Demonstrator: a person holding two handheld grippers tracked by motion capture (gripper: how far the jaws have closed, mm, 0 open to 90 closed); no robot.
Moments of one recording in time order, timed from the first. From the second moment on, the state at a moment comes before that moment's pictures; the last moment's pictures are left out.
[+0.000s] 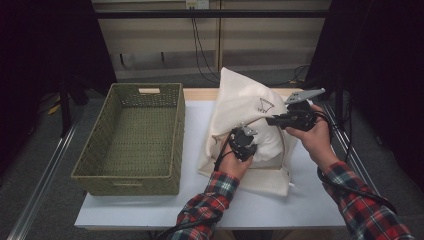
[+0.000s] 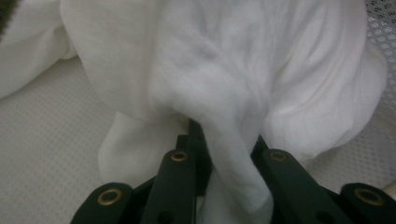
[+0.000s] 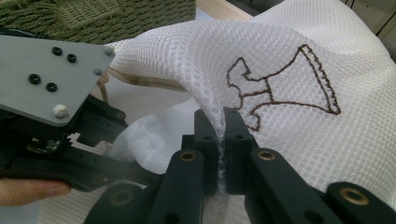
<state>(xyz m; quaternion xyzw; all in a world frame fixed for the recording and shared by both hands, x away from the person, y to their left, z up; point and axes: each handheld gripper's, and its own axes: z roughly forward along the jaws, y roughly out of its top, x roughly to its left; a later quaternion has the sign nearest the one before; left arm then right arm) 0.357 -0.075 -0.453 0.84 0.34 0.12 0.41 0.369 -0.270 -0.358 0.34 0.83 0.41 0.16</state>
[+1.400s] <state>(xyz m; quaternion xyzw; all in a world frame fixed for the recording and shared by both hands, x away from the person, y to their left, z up) 0.372 -0.086 -0.457 0.83 0.34 0.14 0.41 0.370 -0.270 -0.360 0.34 0.83 0.40 0.18</state>
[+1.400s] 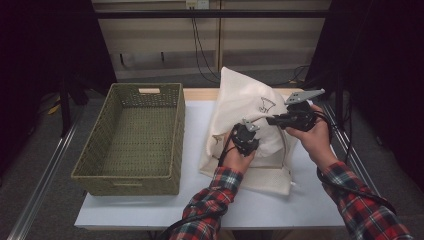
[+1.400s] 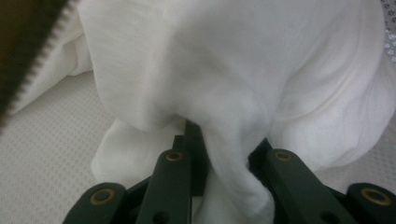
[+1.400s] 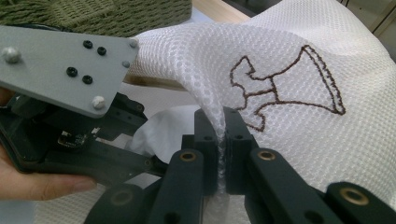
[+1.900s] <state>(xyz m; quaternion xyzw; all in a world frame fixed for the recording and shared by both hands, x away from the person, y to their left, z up) 0.380 -0.093 -0.462 0.82 0.34 0.17 0.43 0.369 -0.272 -0.361 0.34 0.83 0.41 0.18</state>
